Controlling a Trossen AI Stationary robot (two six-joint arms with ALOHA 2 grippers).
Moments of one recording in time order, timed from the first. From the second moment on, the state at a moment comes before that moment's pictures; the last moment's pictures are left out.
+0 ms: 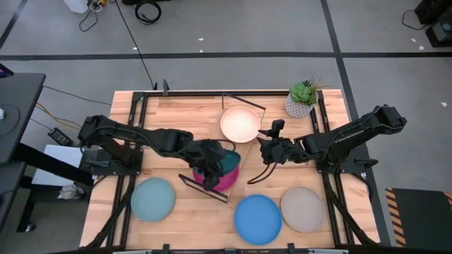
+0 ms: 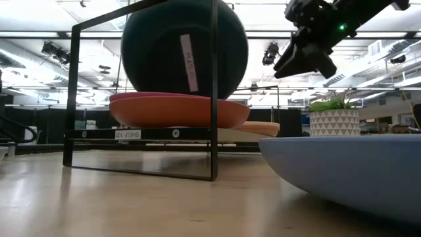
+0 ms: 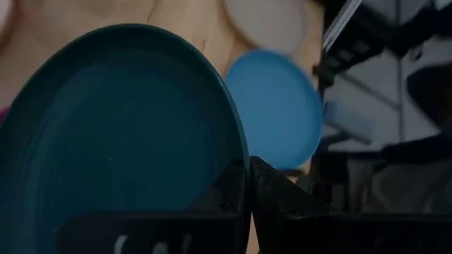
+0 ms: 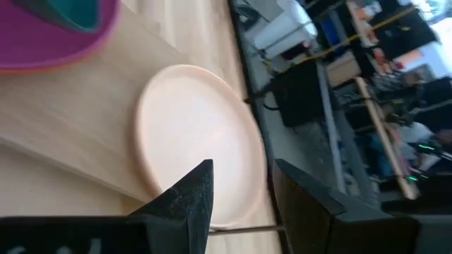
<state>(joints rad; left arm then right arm) -0.19 1.59 1.44 -0.64 0.10 -0.59 0.24 1.24 0.73 -0.21 0.87 -0.30</state>
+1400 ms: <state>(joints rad) -0.79 1.62 1.49 -0.93 -0.27 -0.76 0.23 1.24 0.73 -0.18 0.69 -0.28</state>
